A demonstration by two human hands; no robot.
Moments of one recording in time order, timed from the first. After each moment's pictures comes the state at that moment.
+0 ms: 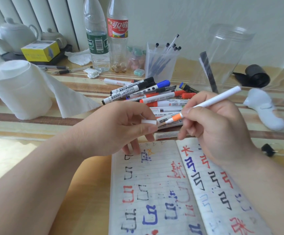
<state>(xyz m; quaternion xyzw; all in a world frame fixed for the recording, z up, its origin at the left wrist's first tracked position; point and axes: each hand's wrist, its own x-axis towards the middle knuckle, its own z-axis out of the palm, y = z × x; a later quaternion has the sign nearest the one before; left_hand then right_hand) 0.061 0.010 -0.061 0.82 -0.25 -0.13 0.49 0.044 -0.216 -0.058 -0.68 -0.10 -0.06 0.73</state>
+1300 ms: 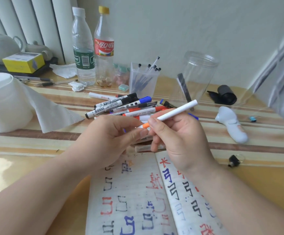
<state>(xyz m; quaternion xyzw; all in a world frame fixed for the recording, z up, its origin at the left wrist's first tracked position) 0.054 -0.017 -0.069 0.83 -0.23 0.07 0.50 0.041 -0.205 -0.061 -0.69 -0.14 -0.09 0.70</state>
